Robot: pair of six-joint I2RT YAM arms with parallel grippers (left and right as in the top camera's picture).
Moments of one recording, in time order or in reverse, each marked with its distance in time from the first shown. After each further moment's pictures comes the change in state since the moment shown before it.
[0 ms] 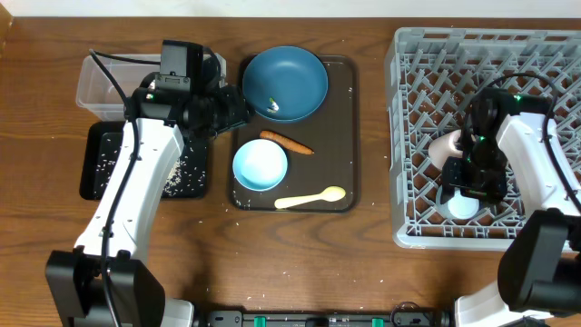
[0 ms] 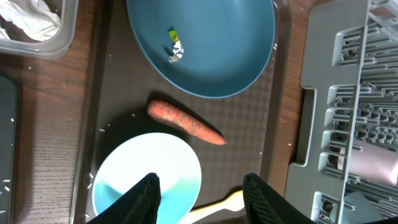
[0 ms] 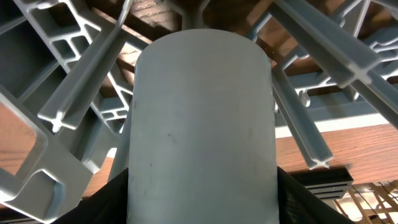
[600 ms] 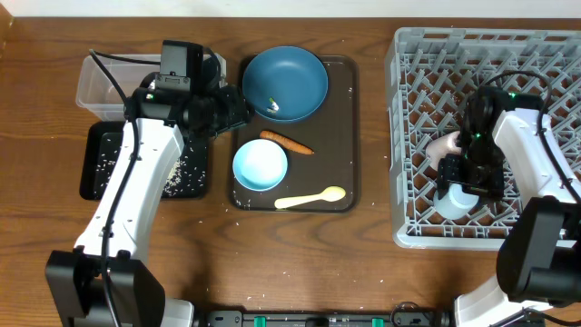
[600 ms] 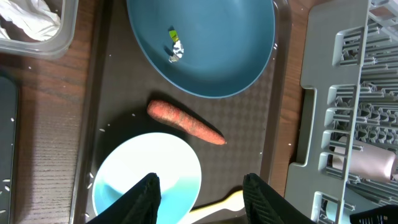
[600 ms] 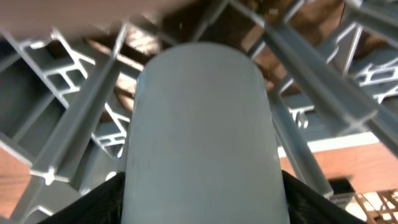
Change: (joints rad) left arm 0.000 0.000 0.000 0.000 0.000 0.000; right arm 0.000 0.042 0.011 0.029 0.018 0.030
